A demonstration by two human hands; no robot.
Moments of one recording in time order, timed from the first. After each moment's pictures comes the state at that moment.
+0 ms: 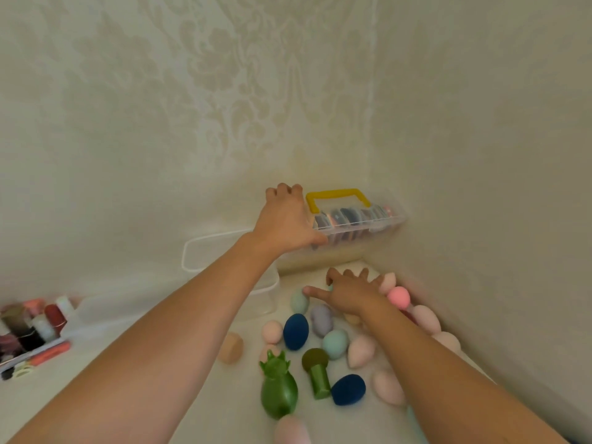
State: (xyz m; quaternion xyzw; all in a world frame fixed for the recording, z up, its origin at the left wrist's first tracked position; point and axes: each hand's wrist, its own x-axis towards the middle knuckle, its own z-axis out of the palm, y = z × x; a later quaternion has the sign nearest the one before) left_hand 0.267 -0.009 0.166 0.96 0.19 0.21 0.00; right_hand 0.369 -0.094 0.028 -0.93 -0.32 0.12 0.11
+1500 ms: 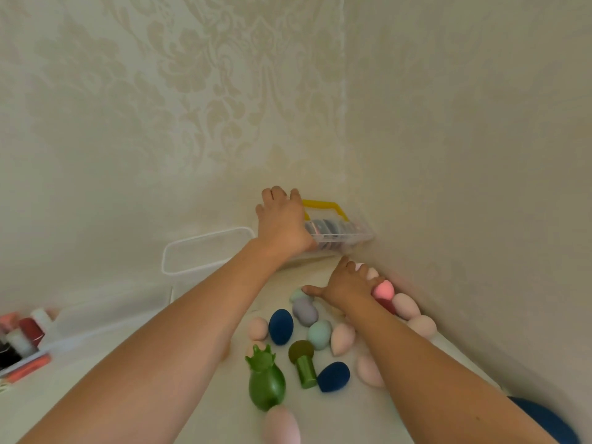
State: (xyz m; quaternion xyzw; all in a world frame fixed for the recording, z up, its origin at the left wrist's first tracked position) left_hand 0.289 -0.025 0.148 0.95 0.23 0.21 -0.03; right_hand 0.359 -0.108 0.028 -0.97 -0.19 0.07 0.12
